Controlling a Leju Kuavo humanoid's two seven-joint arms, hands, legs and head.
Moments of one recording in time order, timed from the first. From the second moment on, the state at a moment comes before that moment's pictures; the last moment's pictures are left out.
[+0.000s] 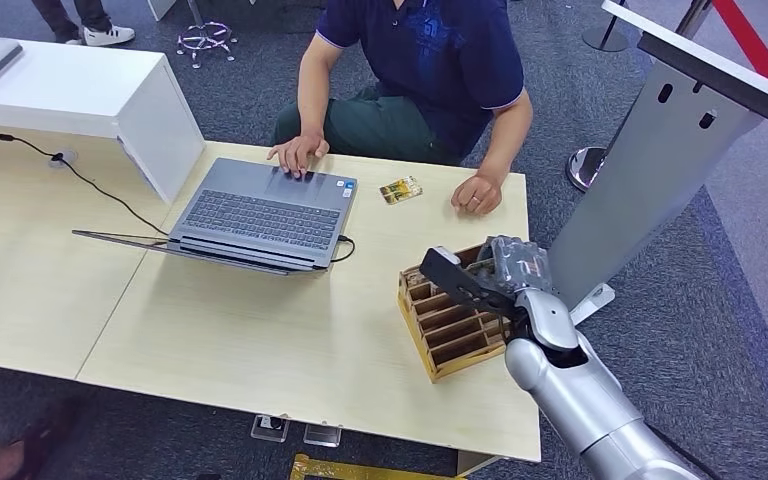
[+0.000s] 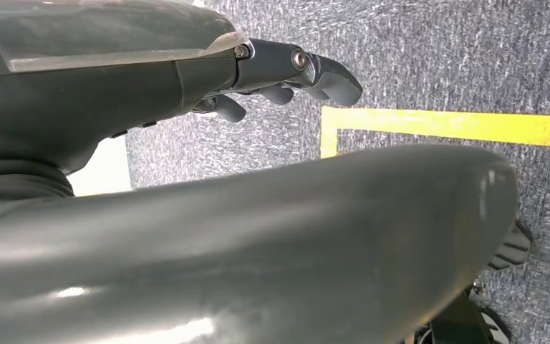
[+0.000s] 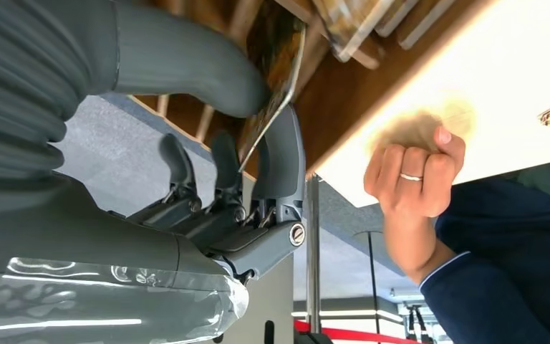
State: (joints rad) left arm -0.12 0.08 -1.12 -0.21 1.21 0.15 0.08; right arm -0.70 -0.04 0.81 -0.91 0.73 -0.15 0.18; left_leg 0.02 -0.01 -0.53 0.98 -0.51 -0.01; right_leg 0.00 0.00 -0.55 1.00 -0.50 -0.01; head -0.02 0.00
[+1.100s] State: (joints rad) left arm -0.11 0.08 -1.12 -0.21 1.19 0.15 0.07; right arm -0.69 -0.06 0.79 -0.95 0.71 -0.17 0.19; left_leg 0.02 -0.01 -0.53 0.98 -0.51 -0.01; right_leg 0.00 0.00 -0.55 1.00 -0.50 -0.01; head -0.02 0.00
